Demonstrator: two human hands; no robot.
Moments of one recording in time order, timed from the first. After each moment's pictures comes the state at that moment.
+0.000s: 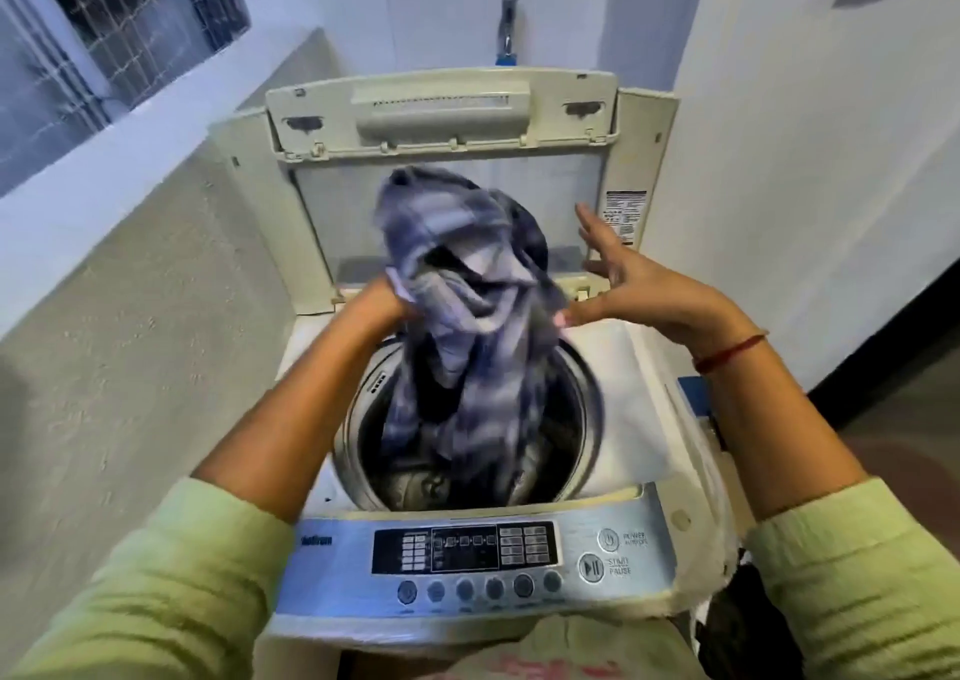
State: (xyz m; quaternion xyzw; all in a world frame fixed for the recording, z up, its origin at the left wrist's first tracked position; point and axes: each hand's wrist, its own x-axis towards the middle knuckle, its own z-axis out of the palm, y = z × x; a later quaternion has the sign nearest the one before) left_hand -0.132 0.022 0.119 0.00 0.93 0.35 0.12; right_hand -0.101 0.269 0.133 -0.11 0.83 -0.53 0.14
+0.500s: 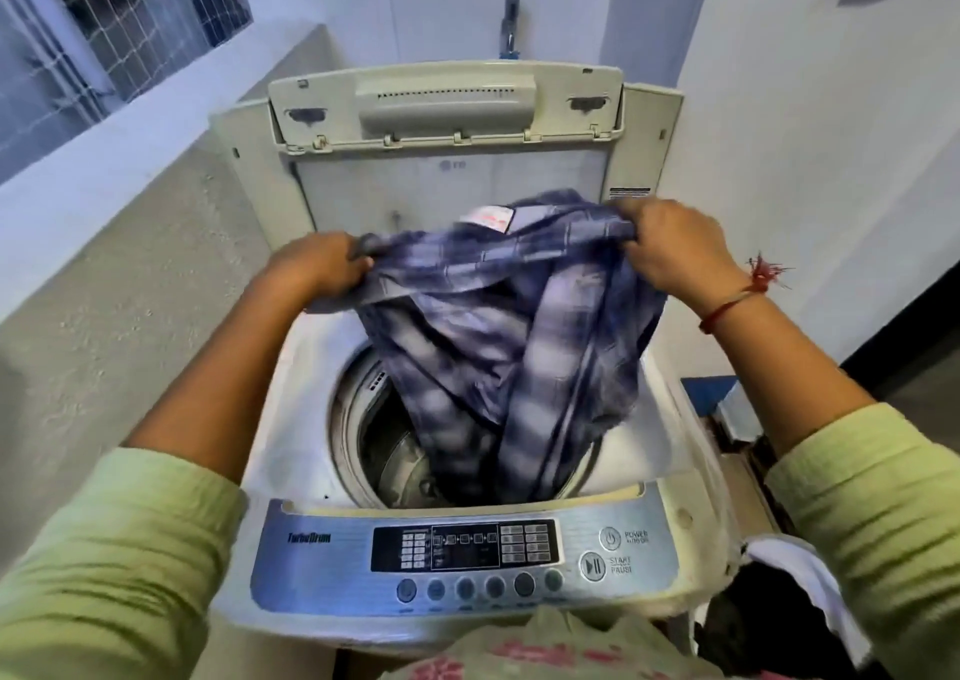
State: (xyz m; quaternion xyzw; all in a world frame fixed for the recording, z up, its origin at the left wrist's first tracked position) left_hand -0.171 -0.040 0.128 0.04 1.00 0.04 0.05; right_hand -0.136 0.293 0.137 -0.04 0.99 -0.06 -0.12
